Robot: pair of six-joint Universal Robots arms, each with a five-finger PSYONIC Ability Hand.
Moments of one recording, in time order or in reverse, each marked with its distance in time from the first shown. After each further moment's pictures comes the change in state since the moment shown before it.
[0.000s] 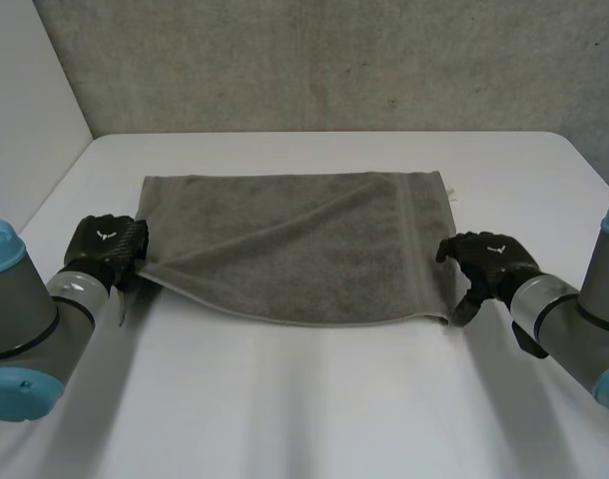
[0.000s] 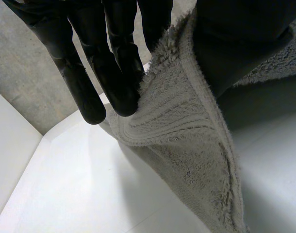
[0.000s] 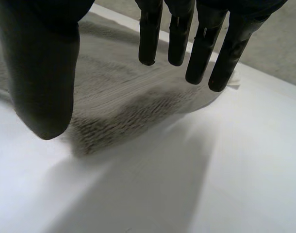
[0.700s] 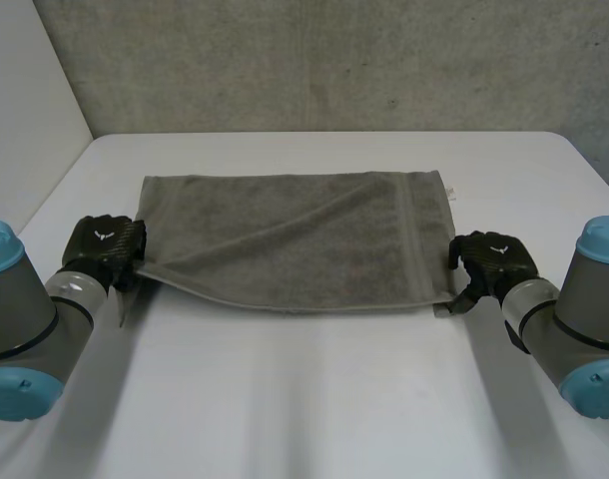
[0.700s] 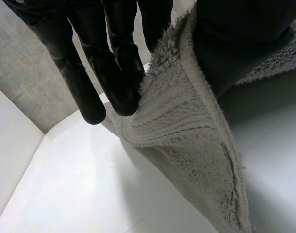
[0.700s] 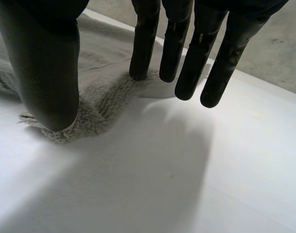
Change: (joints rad) left arm 0.007 -0.004 -0.002 0.008 0.000 0.000; right arm 0.010 0.104 -0.005 -0.180 0.098 0.043; left_hand 0.000 0.000 0.000 0.000 0.000; right_hand 0.229 0.200 0.226 0.213 0.256
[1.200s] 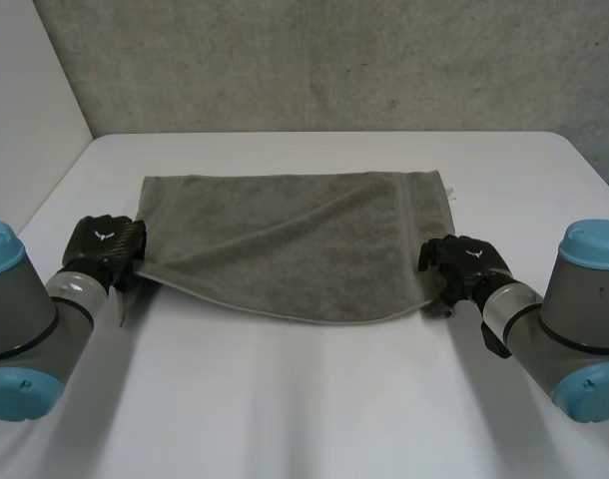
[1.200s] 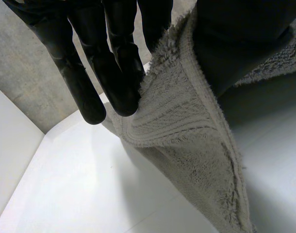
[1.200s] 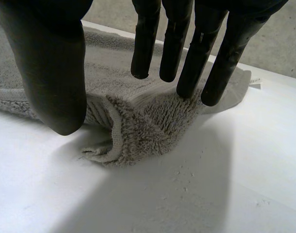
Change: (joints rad) left arm 0.000 -0.003 -0.001 0.005 0.000 0.000; right arm 0.044 0.018 -0.013 0.007 -0.085 0.099; left_hand 0.000 0.000 0.000 0.000 0.000; right_hand -0.046 -0.007 -0.037 -0.027 -0.048
